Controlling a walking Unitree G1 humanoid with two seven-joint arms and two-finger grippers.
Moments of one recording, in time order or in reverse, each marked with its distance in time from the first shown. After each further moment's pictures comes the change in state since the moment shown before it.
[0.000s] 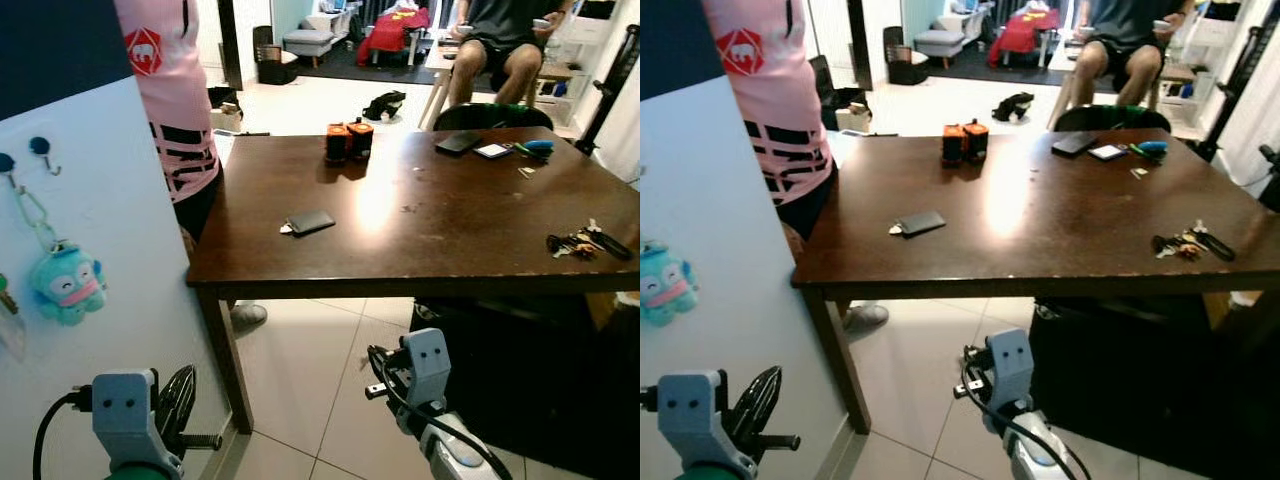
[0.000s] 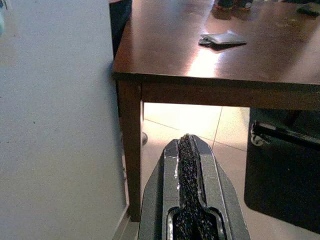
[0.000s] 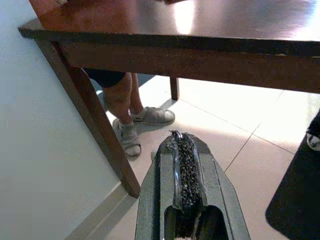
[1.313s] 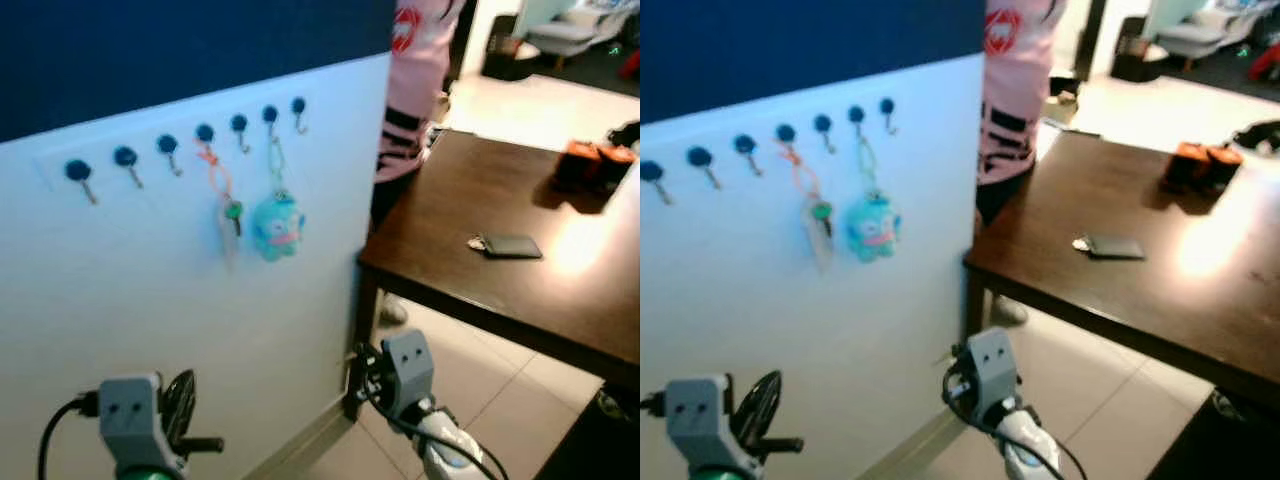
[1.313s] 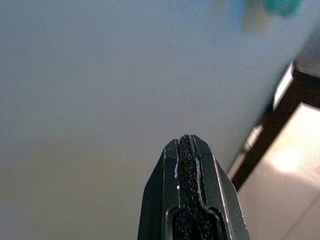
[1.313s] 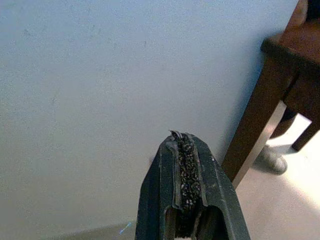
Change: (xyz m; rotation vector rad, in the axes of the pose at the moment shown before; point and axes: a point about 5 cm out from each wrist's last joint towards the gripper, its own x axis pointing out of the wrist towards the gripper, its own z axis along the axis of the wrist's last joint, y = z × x) left arm 0.004 -0.006 -0.004 0.015 -0.009 0.020; right arm 0.004 0.004 0.004 -0.101 -0.024 0.016
